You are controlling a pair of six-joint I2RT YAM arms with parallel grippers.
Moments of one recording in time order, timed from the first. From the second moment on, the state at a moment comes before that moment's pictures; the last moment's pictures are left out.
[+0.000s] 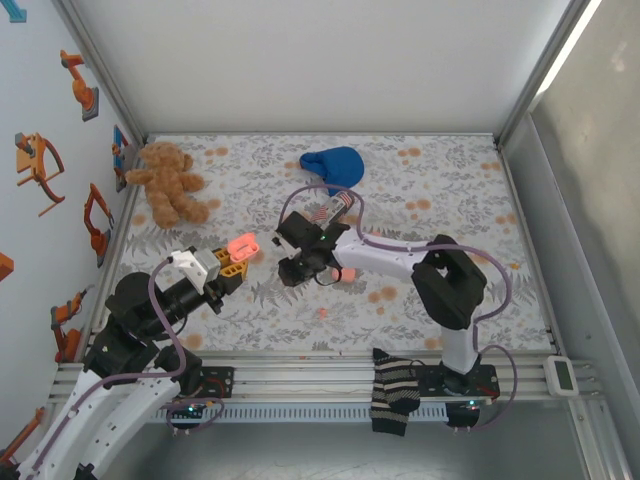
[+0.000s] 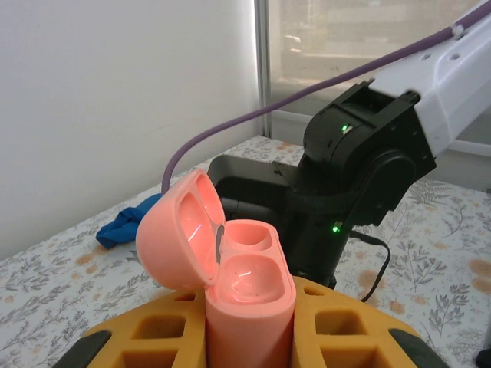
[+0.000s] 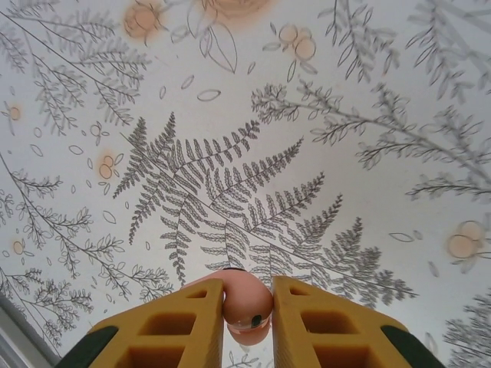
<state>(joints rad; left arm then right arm) -0.62 0.31 0.62 -0.39 0.28 0.11 0.97 1.90 1.38 -0.58 -0.19 0.37</state>
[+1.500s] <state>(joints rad) -0.62 0.75 0.57 0.10 0.46 -0.05 1.01 1.26 1.31 -0.39 0.03 -0.26</state>
